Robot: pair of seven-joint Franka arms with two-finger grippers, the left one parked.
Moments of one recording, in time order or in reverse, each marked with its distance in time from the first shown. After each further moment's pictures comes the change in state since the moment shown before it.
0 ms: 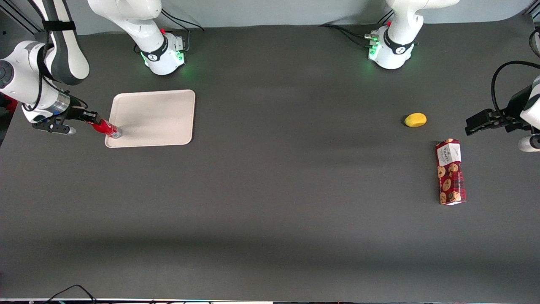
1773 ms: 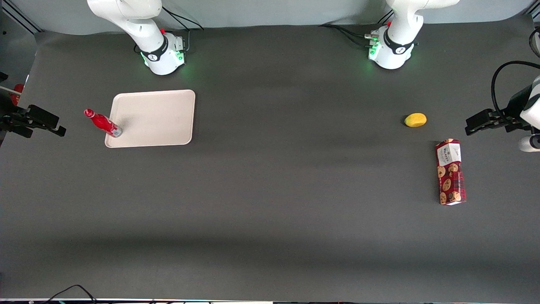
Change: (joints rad) arm 0.071 0.186 0.237 1.000 0.257 -0.675 0.028
